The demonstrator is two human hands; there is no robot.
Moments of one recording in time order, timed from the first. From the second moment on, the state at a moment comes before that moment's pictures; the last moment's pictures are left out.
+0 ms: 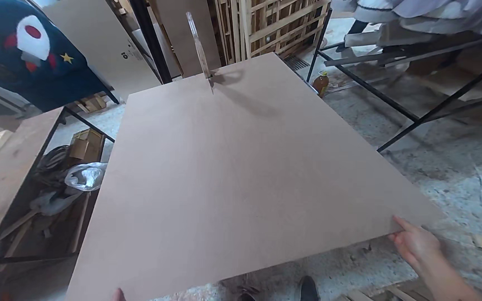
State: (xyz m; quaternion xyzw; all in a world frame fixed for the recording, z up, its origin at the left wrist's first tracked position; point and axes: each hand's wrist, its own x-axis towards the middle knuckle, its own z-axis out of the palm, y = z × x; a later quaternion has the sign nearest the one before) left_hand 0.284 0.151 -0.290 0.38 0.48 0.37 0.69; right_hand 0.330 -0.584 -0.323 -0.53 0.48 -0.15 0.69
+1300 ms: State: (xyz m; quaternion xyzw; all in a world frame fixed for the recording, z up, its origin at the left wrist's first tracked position) left_hand 0.352 0.068 -0.261 0.97 -0.07 -0.23 -0.04; right_hand 0.401 -0.423 -0.268 -0.97 -0.07 0.25 0.03
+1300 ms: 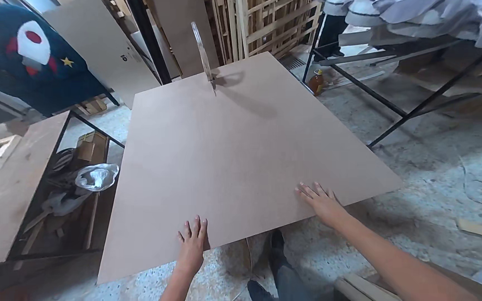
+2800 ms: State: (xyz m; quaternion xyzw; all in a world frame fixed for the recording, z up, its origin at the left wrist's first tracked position) left_hand 0.672 0.107 -0.281 0.98 -0.06 -0.21 -0.03; right_hand 0.716 -0.388 -0.279 -0.97 -0.08 0.23 0.01
